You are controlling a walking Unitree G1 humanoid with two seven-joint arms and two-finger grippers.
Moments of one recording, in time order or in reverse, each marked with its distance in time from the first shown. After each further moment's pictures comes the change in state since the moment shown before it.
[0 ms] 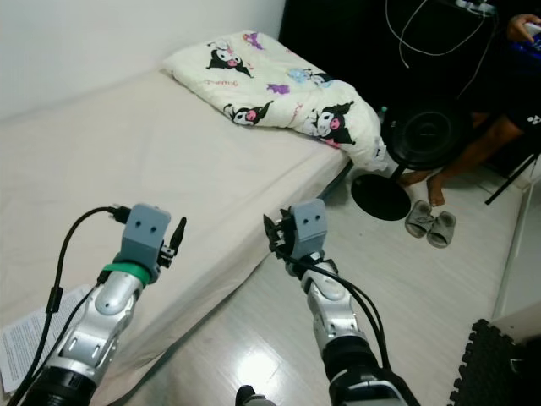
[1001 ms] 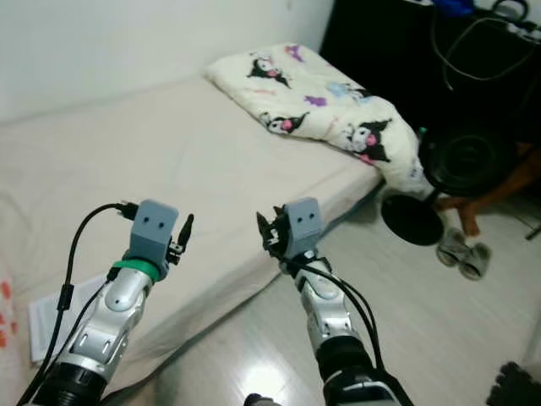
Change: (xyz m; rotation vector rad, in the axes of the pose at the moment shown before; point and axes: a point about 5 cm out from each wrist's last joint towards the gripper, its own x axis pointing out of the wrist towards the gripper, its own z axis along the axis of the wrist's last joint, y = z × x) left arm 0.002 -0.009 0.002 -0.030 0.007 0.007; right arm 0.003 0.002 0.005 -0.015 -0.019 0.005
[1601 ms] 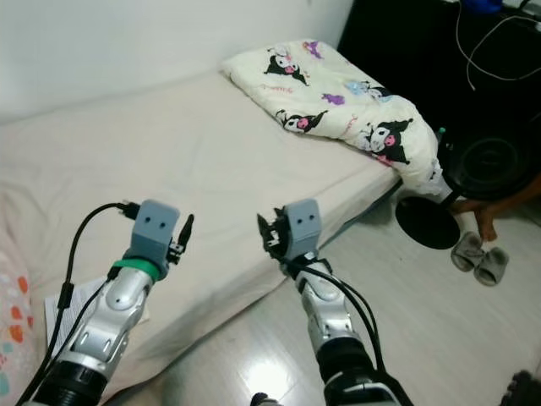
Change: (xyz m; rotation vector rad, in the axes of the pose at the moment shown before) left arm 0.001 -0.001 0.000 0.017 0.000 -0.012; right arm -0.001 -0.001 -0.001 0.001 0.003 -0.008
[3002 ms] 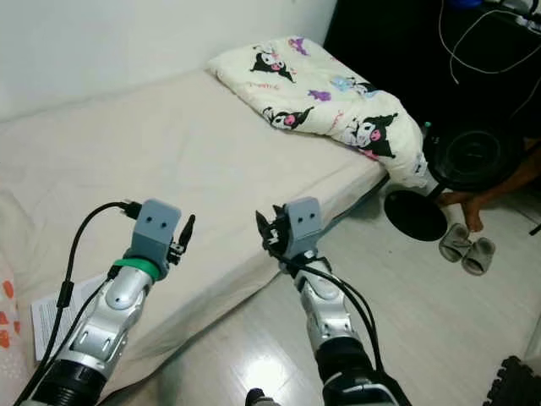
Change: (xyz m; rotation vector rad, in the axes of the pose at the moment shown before) left arm 0.002 -0.001 0.001 0.006 -0.004 -0.018; right arm 0.000 0.002 0.002 0.009 -0.018 0.003
